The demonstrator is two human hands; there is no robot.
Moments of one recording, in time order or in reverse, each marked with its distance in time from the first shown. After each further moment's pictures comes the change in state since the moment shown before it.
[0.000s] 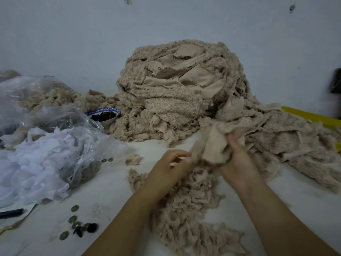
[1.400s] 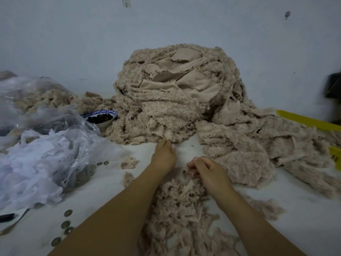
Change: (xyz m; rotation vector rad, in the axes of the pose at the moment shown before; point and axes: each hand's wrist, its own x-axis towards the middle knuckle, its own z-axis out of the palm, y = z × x) left_hand 0.089 -0.025 0.006 0.517 0.082 -0.211; right_hand -0.010 0.042 -0.008 -1.008 0.025 -0.128
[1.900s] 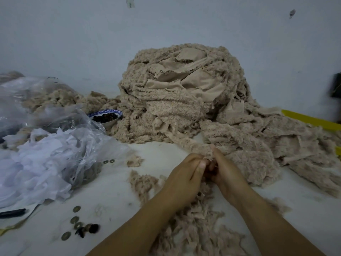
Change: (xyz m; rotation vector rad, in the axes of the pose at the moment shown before) left_hand -0.101 0.028 0.001 -0.255 -0.016 0.483; right_hand 0.007 -0.004 -0.012 0.526 -0.021 0.170
